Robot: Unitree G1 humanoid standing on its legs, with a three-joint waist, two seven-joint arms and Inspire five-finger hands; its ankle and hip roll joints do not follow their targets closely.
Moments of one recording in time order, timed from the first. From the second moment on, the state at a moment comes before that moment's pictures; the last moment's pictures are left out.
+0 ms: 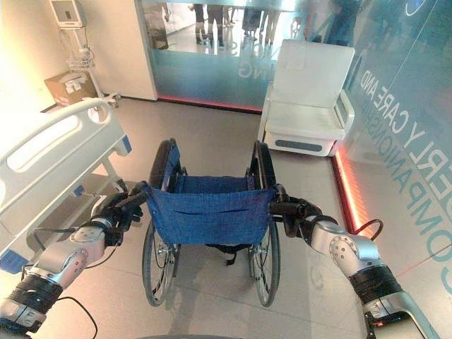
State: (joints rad) left arm -0.23 0.71 -0.30 0.12 -0.70 0.48 0.41; right arm -0.30 -0.74 0.29 0.18 1.09 0.56 -0.35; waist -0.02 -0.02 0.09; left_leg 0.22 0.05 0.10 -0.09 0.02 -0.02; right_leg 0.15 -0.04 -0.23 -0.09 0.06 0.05
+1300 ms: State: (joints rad) left arm -0.25 0.67 -0.34 0.28 -0.98 0.40 0.40; right arm -0.41 -0.71 0.37 0.35 1.07 0.55 -0.33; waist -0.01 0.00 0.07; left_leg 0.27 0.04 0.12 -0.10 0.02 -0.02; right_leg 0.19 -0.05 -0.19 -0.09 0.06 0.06
